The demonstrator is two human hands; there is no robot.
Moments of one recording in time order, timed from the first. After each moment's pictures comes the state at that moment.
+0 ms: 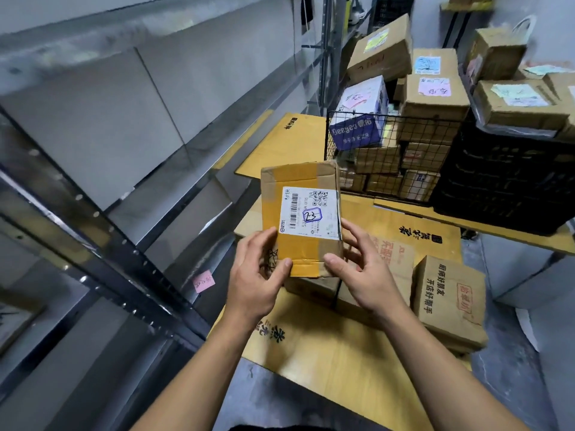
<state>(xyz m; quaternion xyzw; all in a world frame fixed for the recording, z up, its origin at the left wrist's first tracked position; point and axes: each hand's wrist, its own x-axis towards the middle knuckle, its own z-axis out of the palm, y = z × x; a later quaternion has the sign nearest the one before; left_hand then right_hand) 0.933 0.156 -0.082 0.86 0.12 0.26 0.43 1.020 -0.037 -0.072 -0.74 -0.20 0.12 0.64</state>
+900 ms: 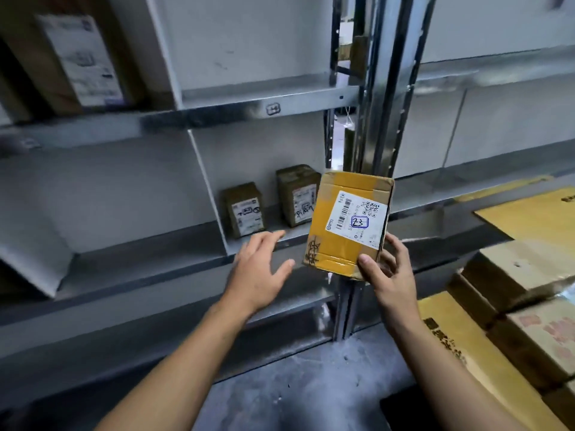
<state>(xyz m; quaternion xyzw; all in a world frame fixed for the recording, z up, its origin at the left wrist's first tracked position) 0.543 0.228 -0.012 0.82 0.48 0.28 0.15 0.769 0.144 -0.045 -0.56 -0.39 0.30 0.66</state>
